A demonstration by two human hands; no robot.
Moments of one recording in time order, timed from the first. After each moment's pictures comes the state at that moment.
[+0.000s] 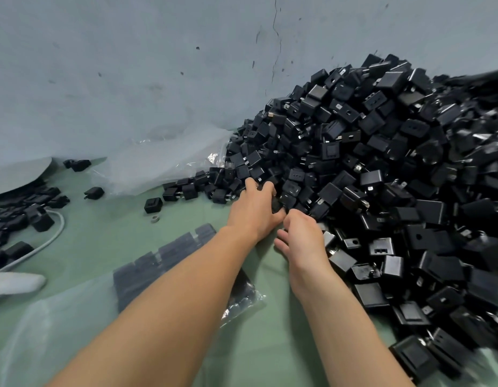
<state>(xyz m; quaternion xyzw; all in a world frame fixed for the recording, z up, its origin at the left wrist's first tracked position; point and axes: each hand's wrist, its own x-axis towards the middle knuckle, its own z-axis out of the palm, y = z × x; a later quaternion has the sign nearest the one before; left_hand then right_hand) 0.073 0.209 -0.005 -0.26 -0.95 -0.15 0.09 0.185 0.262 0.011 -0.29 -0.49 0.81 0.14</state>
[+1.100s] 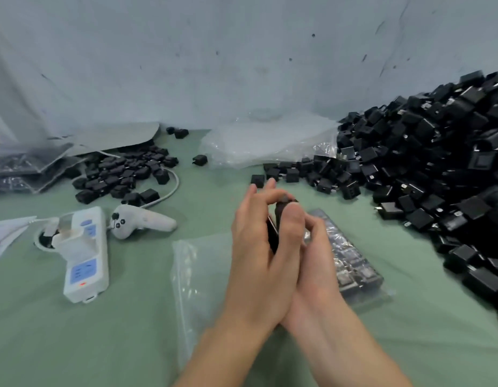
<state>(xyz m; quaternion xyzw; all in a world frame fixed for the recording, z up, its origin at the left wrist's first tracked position) 0.226 0.011 0.048 -0.14 -0.77 -0.59 0.20 0.216 0.071 0.040 -0.10 -0.17 0.97 -0.13</state>
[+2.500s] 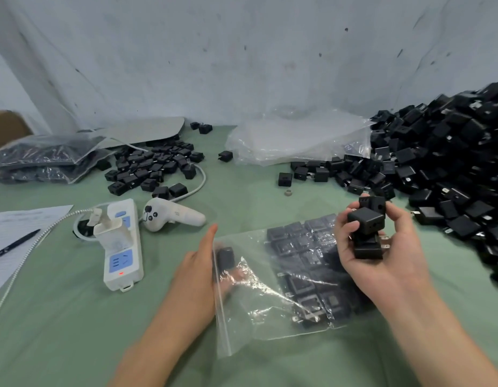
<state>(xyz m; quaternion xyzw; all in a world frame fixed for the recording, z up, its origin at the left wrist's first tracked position) 0.212 -0.139 -0.012 -0.02 -0.94 -0.35 0.04 0.188 0.130 0.033 -0.16 -0.10 0.98 -0.04</state>
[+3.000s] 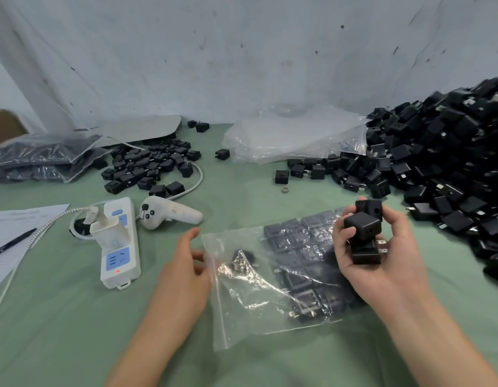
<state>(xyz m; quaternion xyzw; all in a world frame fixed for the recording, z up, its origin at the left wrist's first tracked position) 0.219 -0.134 0.001 0.09 -0.90 -0.42 0.07 0.201 0.132 0.029 -0.16 -0.13 0.98 -0.05</state>
